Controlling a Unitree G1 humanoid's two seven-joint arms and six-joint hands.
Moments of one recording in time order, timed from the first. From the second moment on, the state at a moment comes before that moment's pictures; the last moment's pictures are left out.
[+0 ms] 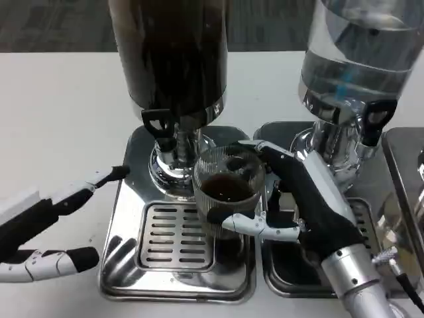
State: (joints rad) left arm -0.05 0.76 0.13 0.68 -0.10 -1.11 -0.77; right arm 0.02 -0.13 0.23 0.08 -0.41 -0.31 -0.05
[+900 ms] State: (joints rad) left arm 0.01 0.77 0.10 0.61 -0.12 -1.17 -0.76; right arm 0.13 -0.16 0.22 -0.08 -0.39 -0.27 0.02
